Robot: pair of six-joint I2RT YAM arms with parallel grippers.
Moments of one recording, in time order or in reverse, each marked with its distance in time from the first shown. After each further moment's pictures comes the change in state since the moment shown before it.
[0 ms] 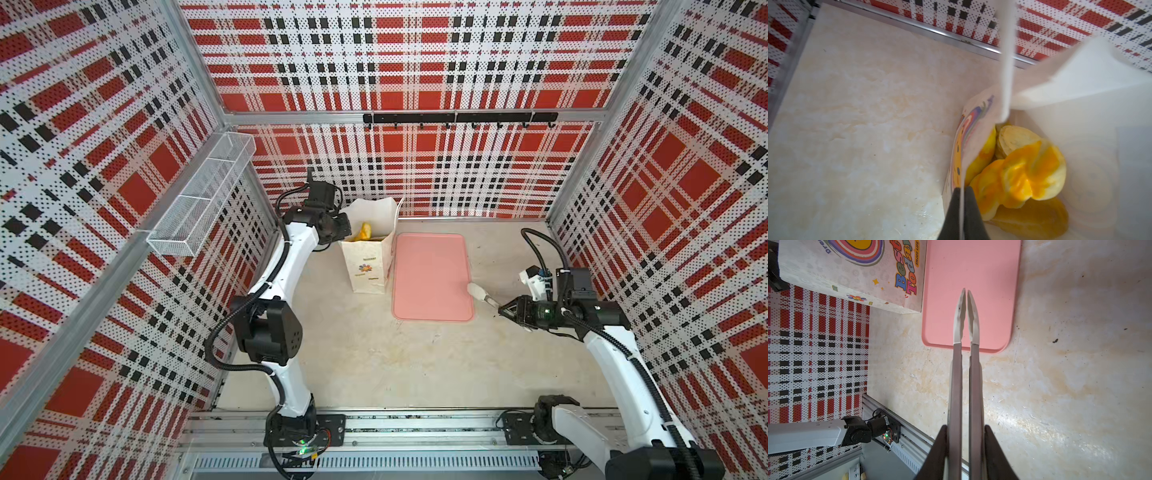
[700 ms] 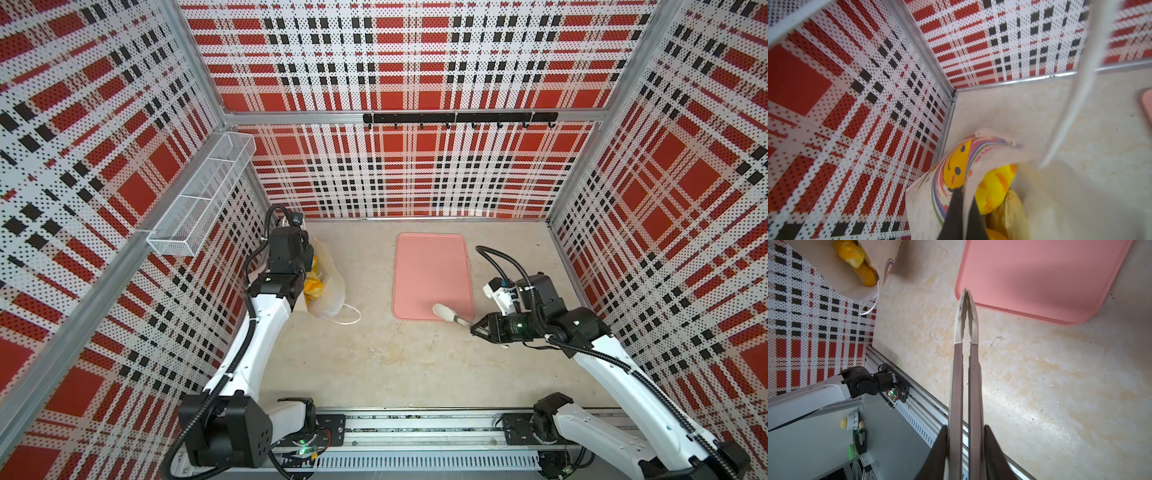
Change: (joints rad) left arm 0.066 -0.646 -0.838 0.599 -0.365 0.591; right arm 0.489 -0.039 -0.018 0.056 0.135 0.190
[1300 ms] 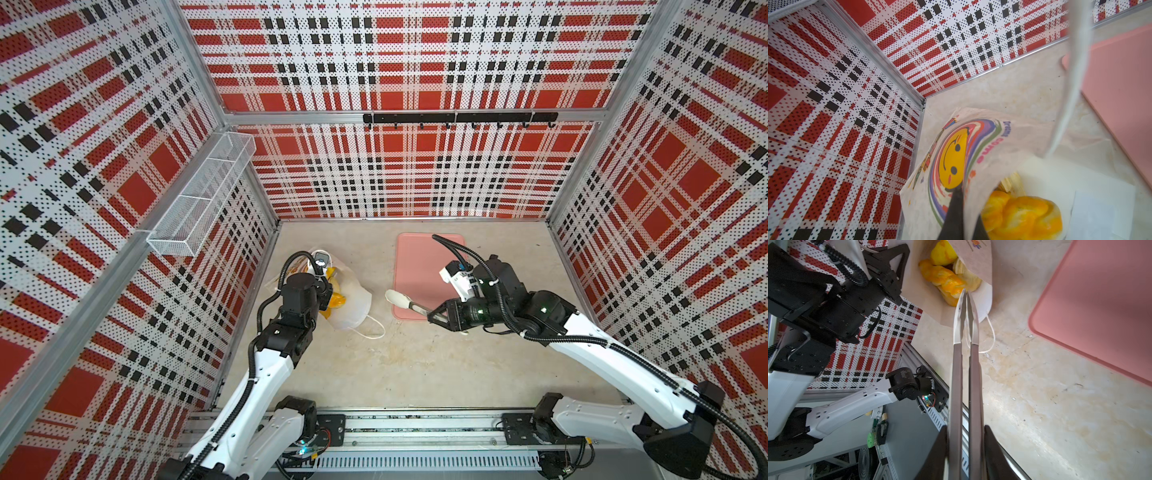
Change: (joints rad) left arm -0.172 -0.312 -0.337 0.080 0.030 0.052; right arm 0.349 0.217 0.233 0.259 0.081 0.219
